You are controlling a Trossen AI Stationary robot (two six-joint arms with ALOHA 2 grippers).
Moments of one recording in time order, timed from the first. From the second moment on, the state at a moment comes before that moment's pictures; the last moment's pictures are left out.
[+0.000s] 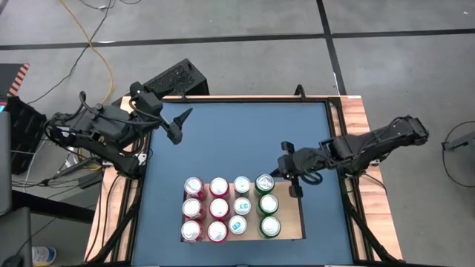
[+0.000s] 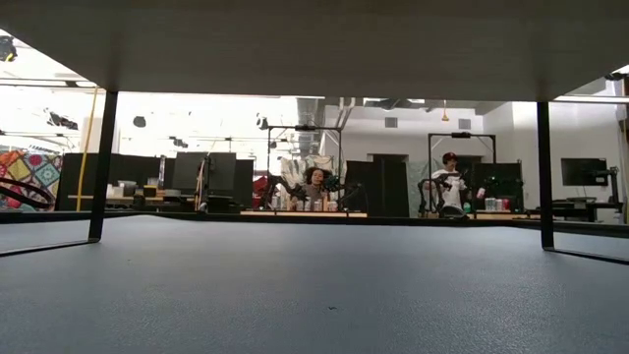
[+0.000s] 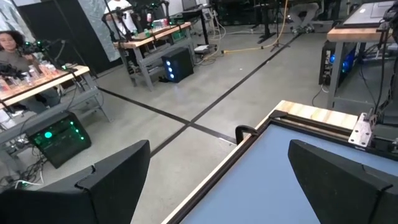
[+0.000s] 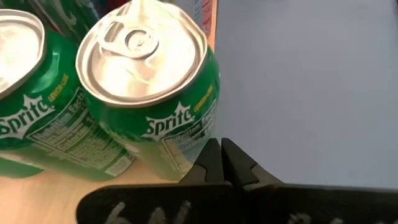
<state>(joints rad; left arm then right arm) -0.30 1.20 1.71 -0.71 -1.10 0.00 0.29 1.22 1.09 -0.56 0.15 0.15</state>
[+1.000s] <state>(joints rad) -0.37 1.19 1.71 -0.75 -1.10 -0.04 0.48 1.18 1.11 -0.61 0.34 0.38</state>
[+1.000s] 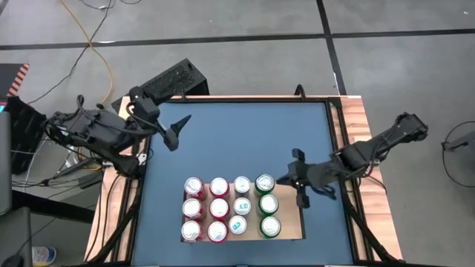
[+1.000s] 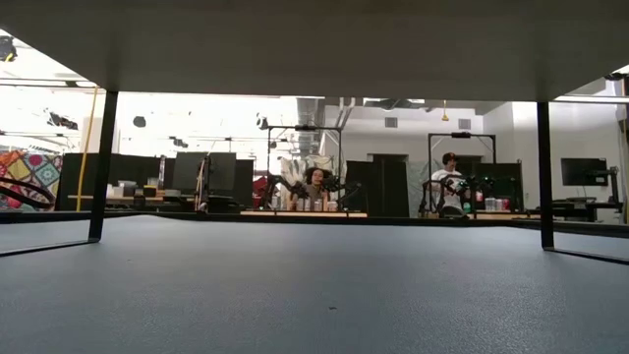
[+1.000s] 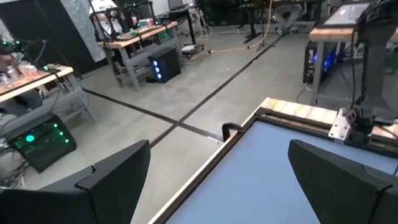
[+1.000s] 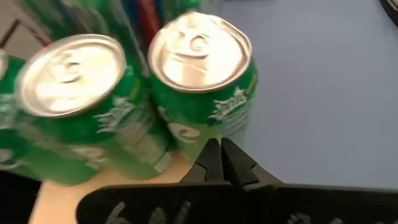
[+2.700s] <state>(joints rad) -0.37 1.19 1.67 -0.95 -1.11 -0.27 0.28 1.17 1.10 -0.51 0.24 0.17</state>
